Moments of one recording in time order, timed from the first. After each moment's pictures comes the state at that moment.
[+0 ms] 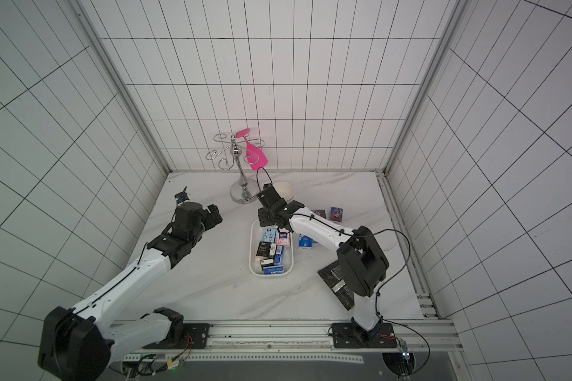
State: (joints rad) left arm -0.34 1.13 0.79 -0.26 -0.36 -0.64; right arm 0.86 1.83 1.48 -0.48 0.15 0.41
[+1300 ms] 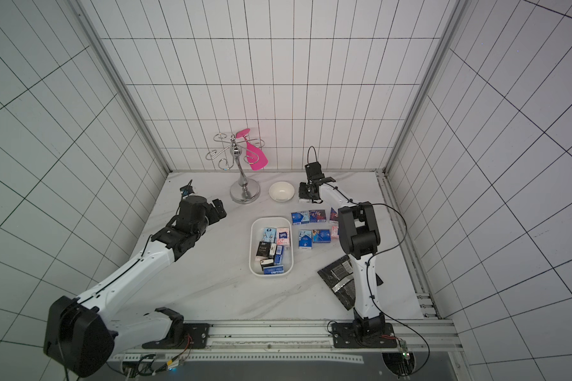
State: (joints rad) left arm -0.37 1.20 0.88 -0.26 -0.36 -0.61; right arm 0.40 2.25 1.81 -0.48 -0.04 0.31
